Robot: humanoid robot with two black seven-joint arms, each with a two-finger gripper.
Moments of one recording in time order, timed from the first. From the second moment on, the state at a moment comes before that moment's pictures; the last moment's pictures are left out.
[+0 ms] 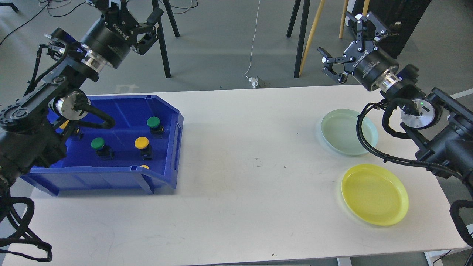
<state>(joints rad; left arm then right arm) -0.86 0.37 -0.76 -0.75 0.44 -0.49 -0.49 0.87 -0.37 0.73 0.74 0.02 0.49 0.11</state>
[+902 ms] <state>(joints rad) -0.78 0.56 -0.89 -1.00 0.56 -0.49 -0.49 0.85 -0.45 0.73 0.75 0.02 0.49 0.13</state>
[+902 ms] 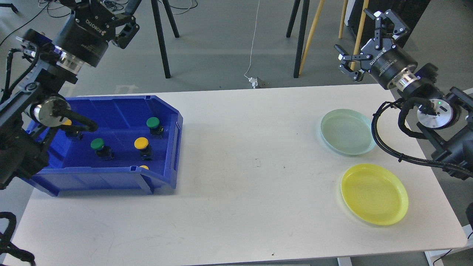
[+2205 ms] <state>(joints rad) -1.06 0.61 -0.07 -0.85 1.86 -0.49 -0.49 0.72 -0.48 0.78 0.74 0.02 0.49 0.14</state>
